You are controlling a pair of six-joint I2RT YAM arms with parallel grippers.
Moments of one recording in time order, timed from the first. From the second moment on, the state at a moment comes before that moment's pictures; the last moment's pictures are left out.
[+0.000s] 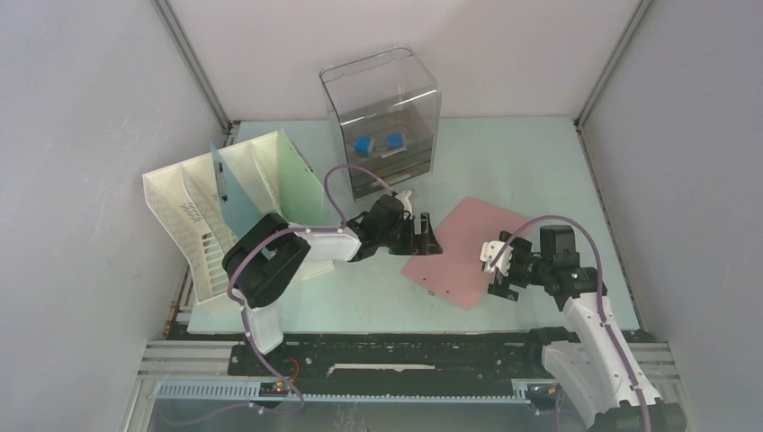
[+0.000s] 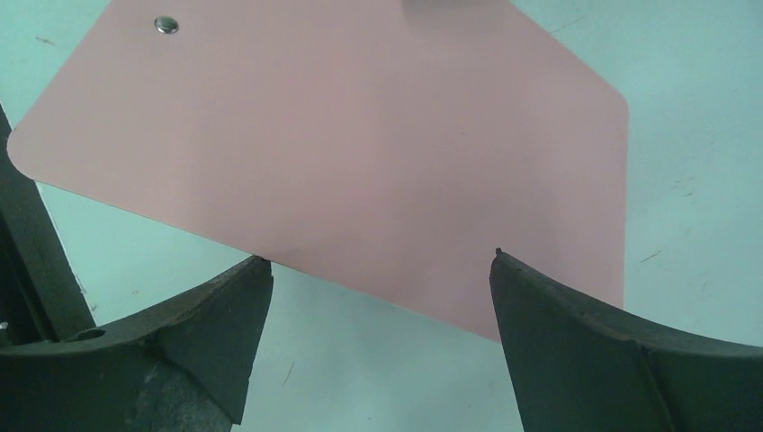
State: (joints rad) left arm -0.79 1.84 0.95 0.22 0.29 -0.73; right arm 0.08 0.74 0.52 -0.69 -0.64 -1.16
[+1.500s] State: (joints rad) left arm -0.74 1.84 0.99 0.14 0.33 -0.68; right arm 0.19 0.84 0.63 -0.55 -0.72 -1.28
